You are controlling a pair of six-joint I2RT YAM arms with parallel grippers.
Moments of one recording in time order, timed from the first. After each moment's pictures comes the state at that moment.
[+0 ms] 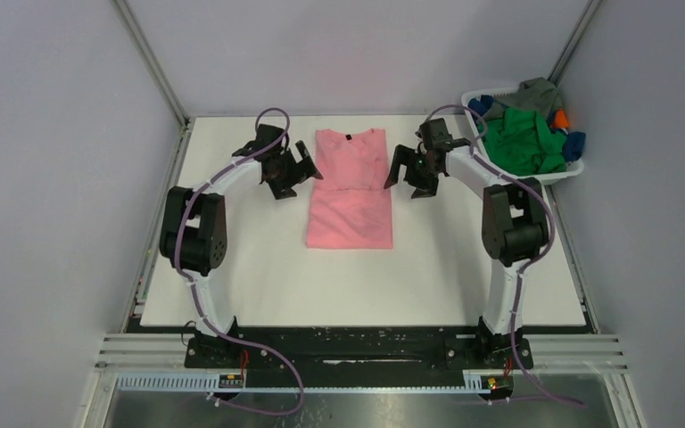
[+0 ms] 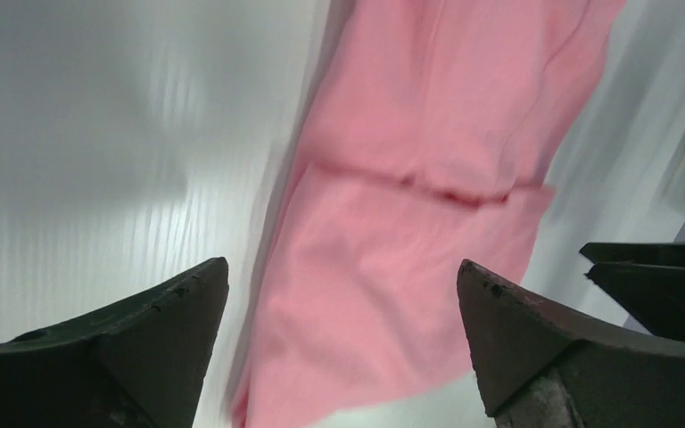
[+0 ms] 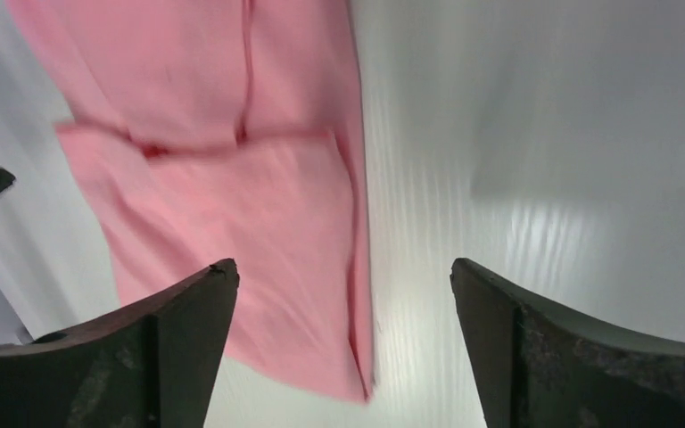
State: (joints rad) left arm -0.23 1.98 1.50 -0.44 0.24 -0.72; right arm 0.27 2.11 1.65 -0.62 -0.28 0.51
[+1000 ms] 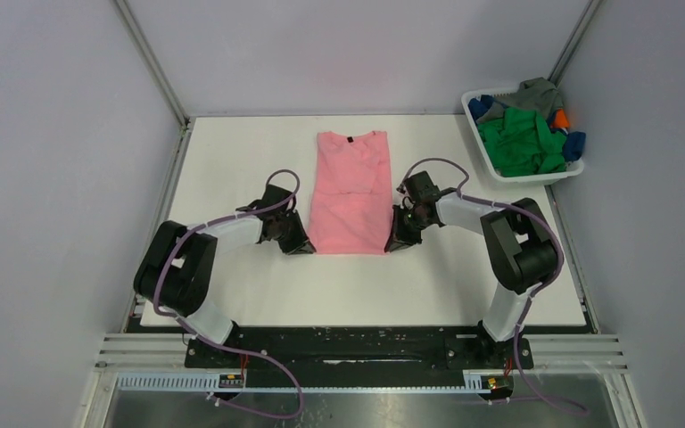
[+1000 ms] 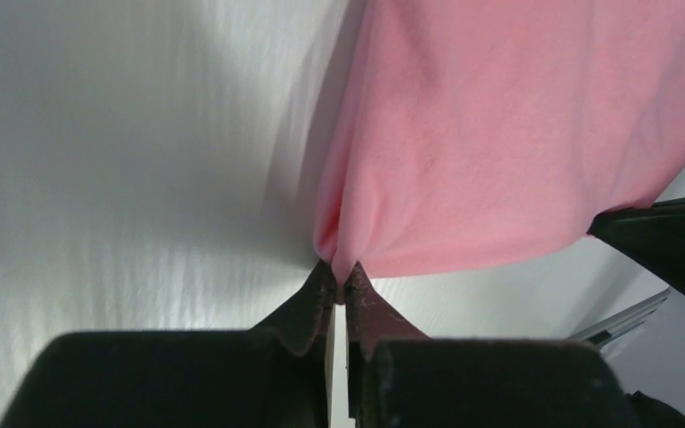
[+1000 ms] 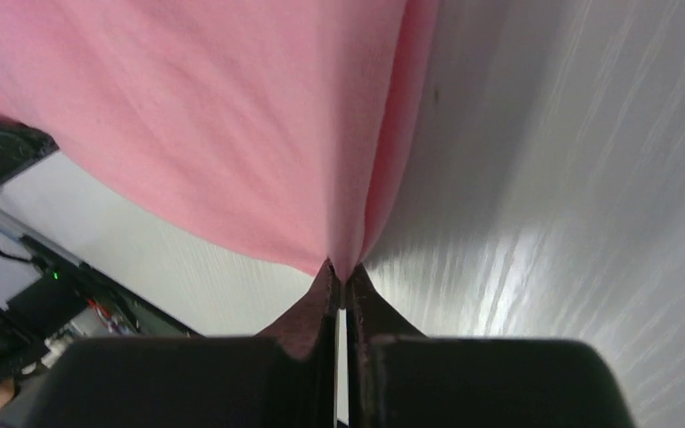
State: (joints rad) left arm -0.37 1.63 0.81 -0.27 0.30 -0.77; right arm 0.43 1.82 1.02 -0.41 -0.40 0.54
